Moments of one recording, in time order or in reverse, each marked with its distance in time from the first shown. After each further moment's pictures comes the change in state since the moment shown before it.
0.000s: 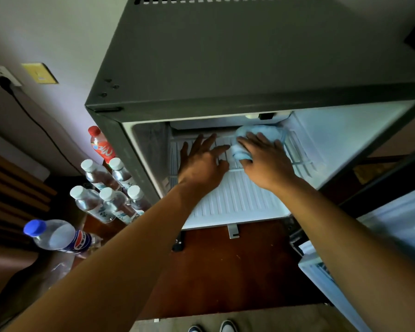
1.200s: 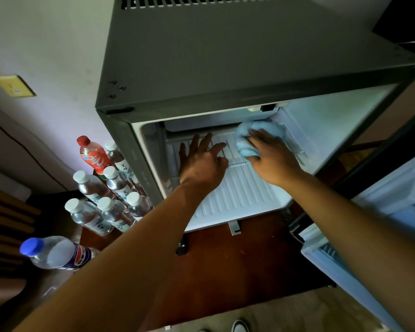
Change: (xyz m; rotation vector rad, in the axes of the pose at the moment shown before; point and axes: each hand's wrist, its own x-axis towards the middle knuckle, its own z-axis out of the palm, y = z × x) left_hand 0.001 -0.005 0.004 -0.006 -0.032 0.028; right_hand -0.017 0.009 0.000 0.053 0.069 0.064
